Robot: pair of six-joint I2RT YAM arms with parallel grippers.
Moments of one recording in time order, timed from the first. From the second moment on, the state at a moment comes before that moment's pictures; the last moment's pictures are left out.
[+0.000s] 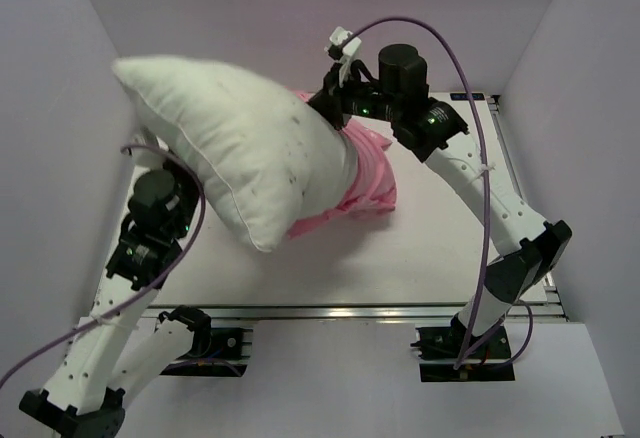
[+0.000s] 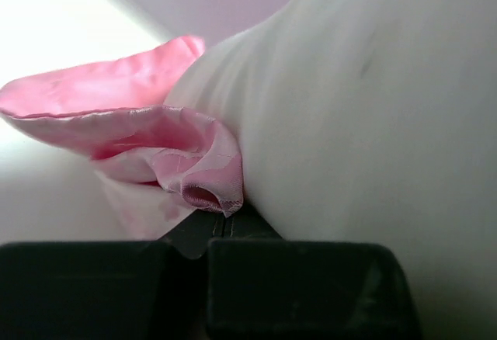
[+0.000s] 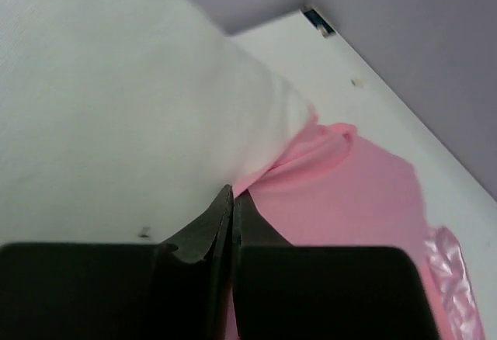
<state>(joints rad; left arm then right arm) -0.42 0.66 0.86 -0.30 -0.27 -0.93 0.64 1.63 1.81 -0.38 -0.51 -0.07</state>
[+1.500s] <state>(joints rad) -0.25 1.22 1.37 -0.17 0.04 -1.00 1.09 1.34 1.45 -0.19 -0.25 -0.17</state>
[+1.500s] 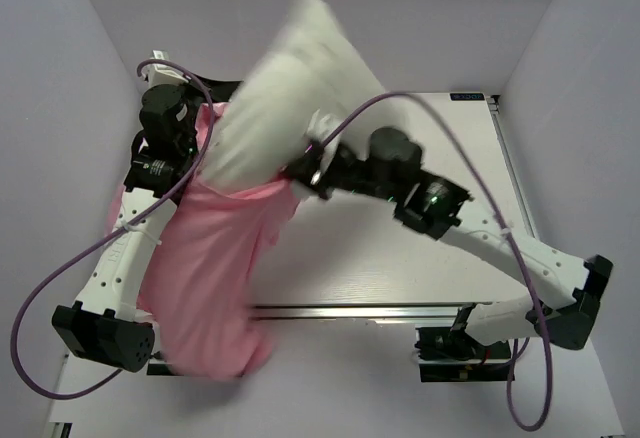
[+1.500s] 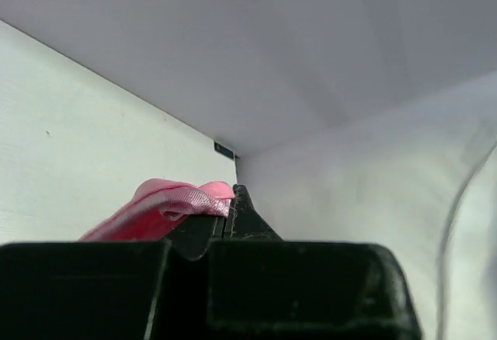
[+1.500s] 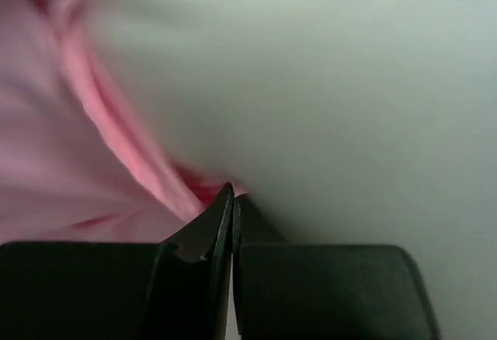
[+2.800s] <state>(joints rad) -0.25 1.10 0.61 -0.05 0.15 -1.21 0.31 1.27 0.87 0.05 -0.23 -0.20</state>
